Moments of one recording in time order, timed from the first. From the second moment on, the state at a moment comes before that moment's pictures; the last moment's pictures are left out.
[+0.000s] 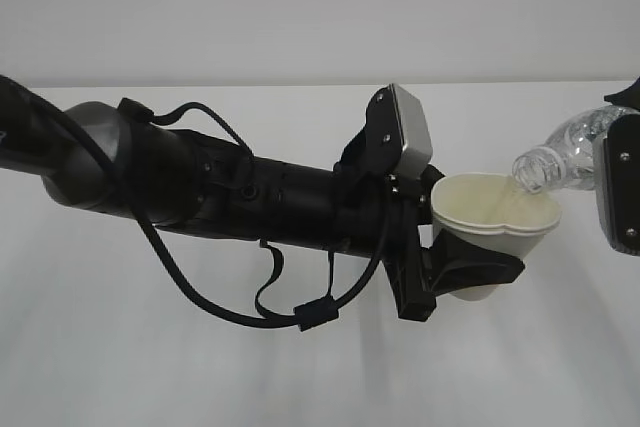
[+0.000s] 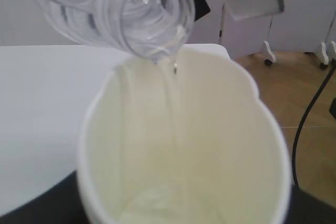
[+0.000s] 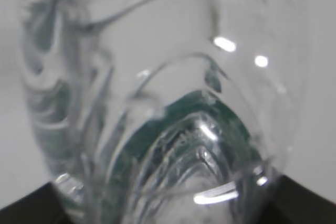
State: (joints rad) left arm -0.73 2.09 -1.18 1.15 -0.92 -0.69; right arm 0.21 1.20 -0.59 -1.82 0.19 0.15
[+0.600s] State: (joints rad) left arm -0.73 2.09 -1.18 1.15 -0.92 -0.70; right arm 0.21 1.20 -0.59 -1.82 0.19 0.15
